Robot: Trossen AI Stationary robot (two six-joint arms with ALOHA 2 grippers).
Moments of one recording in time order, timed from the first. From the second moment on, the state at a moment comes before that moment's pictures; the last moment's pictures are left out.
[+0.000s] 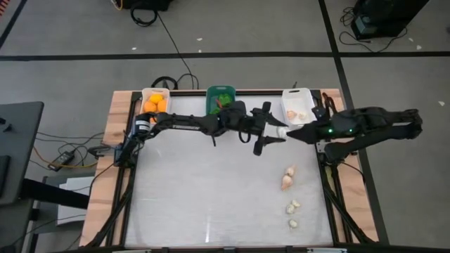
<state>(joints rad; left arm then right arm) 0.12 2.12 1.75 0.51 0.36 0.12 0.18 0.72 1.04 -0.85 0.30 1.24</state>
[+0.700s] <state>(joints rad) 0.13 2.12 1.82 0.38 0.33 -0.03 0.10 0.79 1.03 -0.74 0.31 1.20</state>
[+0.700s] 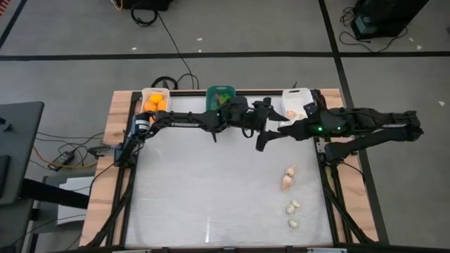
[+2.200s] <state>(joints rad) 0.04 1.89 1.69 -0.69 0.16 -0.21 -0.81 1.30 1.04 -1.00 0.28 0.52</state>
